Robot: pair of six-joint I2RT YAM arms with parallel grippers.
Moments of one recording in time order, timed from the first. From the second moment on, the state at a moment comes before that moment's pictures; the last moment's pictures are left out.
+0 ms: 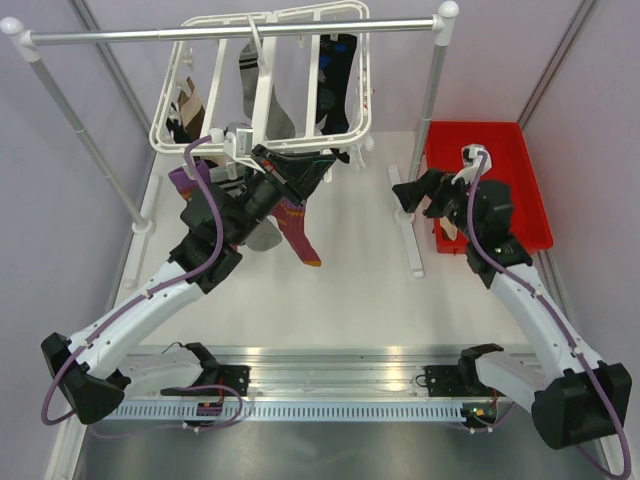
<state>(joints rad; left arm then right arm) -0.77 1.11 1.14 0.34 0.03 -0.53 0.18 1.11 0.92 -0.02 -0.22 0.48</state>
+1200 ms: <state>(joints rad) -0.77 1.14 1.18 0.30 0.04 -0.53 0.87 1.49 0.90 0.56 -0.10 0.34</state>
